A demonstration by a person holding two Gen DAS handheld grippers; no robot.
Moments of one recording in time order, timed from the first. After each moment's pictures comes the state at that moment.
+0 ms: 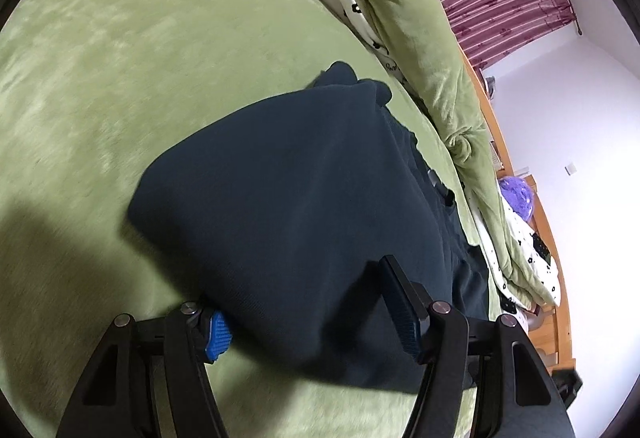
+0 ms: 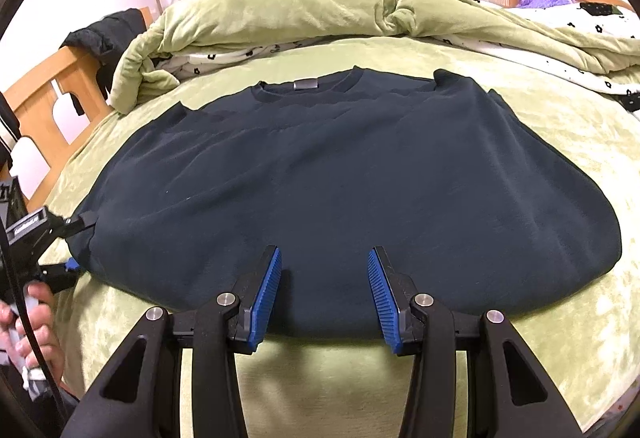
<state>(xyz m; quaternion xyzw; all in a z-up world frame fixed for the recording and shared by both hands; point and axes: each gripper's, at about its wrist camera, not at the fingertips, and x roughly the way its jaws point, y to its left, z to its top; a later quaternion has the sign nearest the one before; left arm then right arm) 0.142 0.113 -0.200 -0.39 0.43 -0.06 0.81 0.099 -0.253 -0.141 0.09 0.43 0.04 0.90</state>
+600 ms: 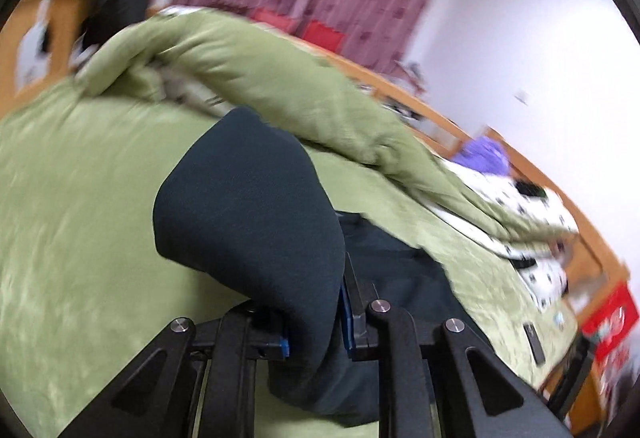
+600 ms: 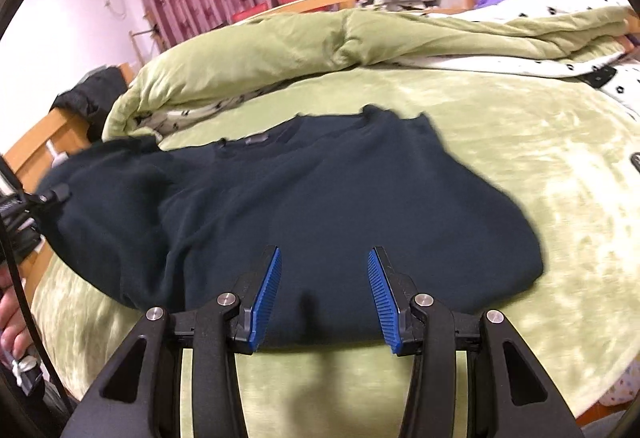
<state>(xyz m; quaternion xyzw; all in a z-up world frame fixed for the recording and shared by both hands) 0.135 -0.034 -0.038 -0.17 0.31 -0.13 0.93 0.078 -0.348 -0.108 0.16 0.38 -0.01 0.91</state>
